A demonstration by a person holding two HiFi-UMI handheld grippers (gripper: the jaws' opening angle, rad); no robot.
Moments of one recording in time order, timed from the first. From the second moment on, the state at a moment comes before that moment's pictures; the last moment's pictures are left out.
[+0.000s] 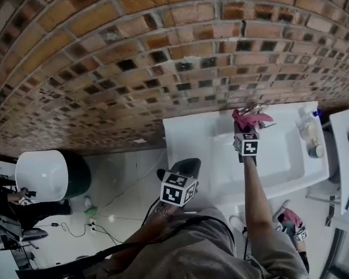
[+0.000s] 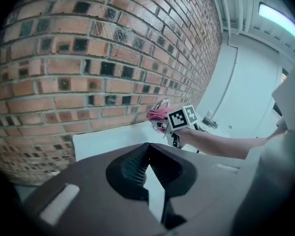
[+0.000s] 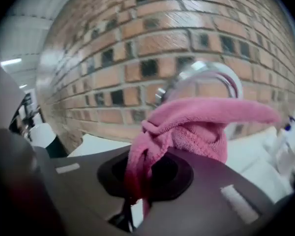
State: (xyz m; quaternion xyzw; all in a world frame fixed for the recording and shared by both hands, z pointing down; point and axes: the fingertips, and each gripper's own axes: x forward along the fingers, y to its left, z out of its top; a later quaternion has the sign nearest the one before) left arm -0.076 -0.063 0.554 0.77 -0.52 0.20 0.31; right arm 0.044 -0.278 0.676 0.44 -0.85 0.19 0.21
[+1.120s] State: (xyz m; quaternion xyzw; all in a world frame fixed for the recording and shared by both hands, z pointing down) left arm -0.130 0.173 0.547 0.80 -0.48 0.17 0.32; right arm -0.095 0.181 0.548 0.46 -0.82 0.27 0.21
